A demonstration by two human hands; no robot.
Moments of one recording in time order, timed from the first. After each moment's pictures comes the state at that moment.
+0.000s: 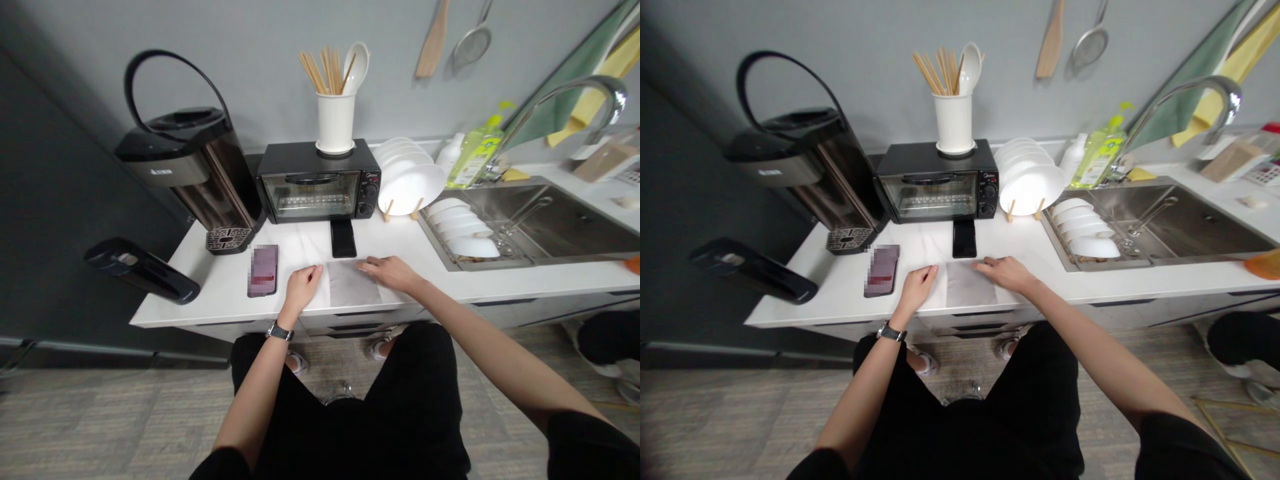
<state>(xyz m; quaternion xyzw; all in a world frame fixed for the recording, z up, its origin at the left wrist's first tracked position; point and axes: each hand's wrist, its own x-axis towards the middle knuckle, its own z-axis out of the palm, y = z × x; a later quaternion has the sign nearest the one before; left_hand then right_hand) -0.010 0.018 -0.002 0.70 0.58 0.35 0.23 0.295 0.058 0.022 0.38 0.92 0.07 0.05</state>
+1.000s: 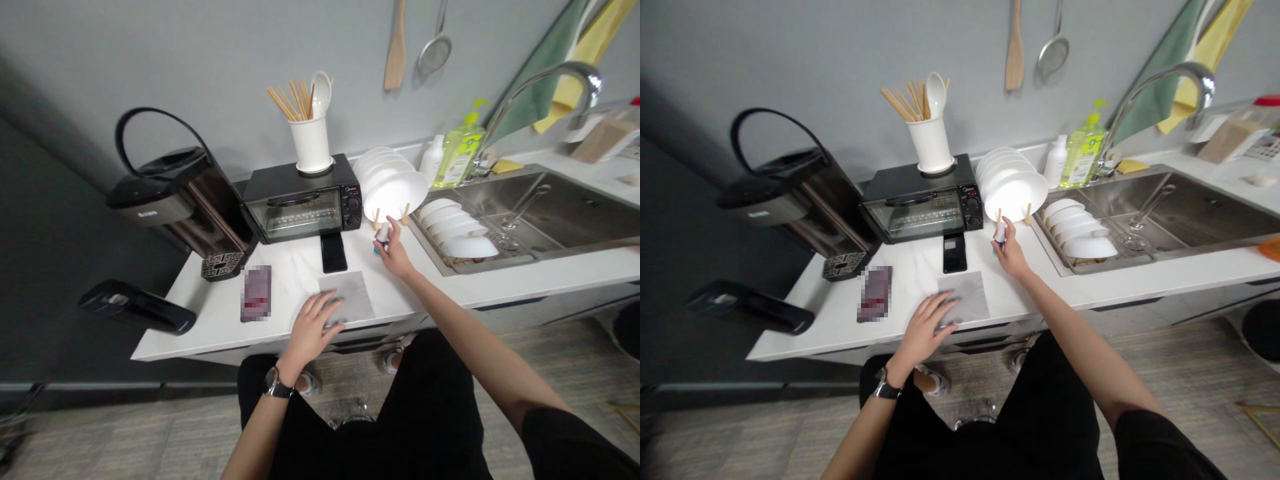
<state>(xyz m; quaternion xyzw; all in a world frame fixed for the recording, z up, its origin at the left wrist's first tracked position) 0.020 -0.038 0.007 0.87 0.44 0.21 0.08 0.328 0.129 -0.015 0.48 0.71 -0.18 -0.49</state>
